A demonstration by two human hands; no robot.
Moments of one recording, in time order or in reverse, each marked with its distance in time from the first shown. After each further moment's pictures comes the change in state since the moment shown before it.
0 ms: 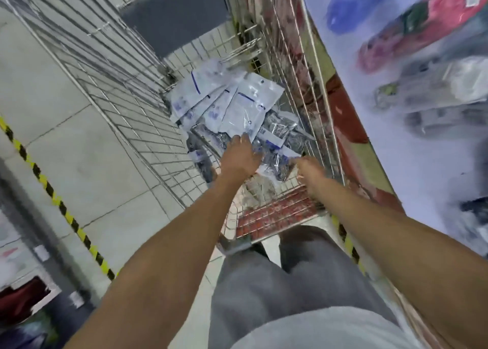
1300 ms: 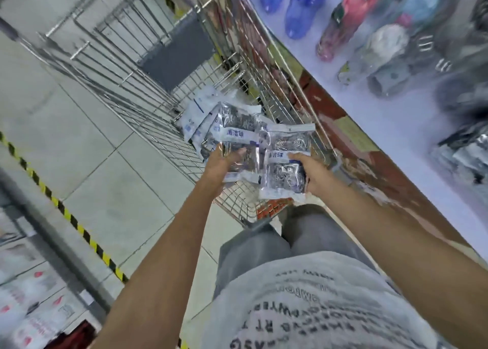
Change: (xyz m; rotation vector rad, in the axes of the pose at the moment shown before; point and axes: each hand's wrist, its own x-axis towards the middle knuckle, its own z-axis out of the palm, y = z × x) left_hand -0.134 -0.032 -0.084 -1.067 -0.177 -0.134; right_hand -0.141 0.036 -0.014 0.522 -0.116 -0.043
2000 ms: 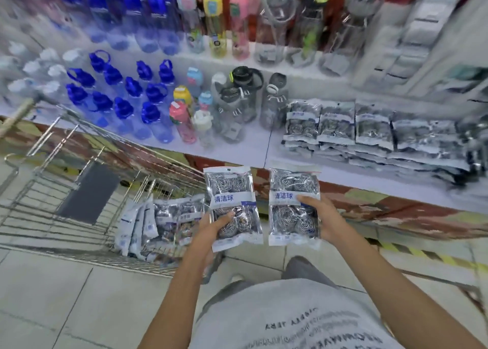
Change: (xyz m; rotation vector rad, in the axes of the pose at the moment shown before) left_hand -0.158 -0.072 0.143 0.349 -0.295 0.146; right_hand -0.221 0.149 -0.236 0.586 0.177 -0.386
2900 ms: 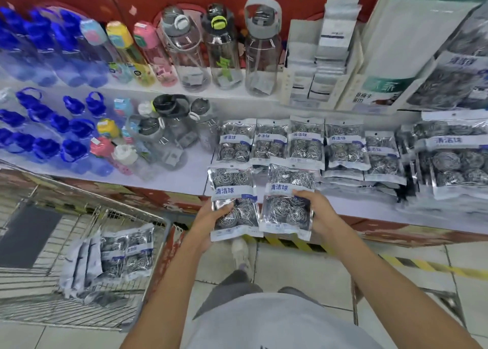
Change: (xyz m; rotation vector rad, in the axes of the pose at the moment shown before) left_hand 0.054 0.030 0.269 0.089 -0.183 0.084; right_hand 0.103 -0.121 -0.213 0.102 0.080 -0.004
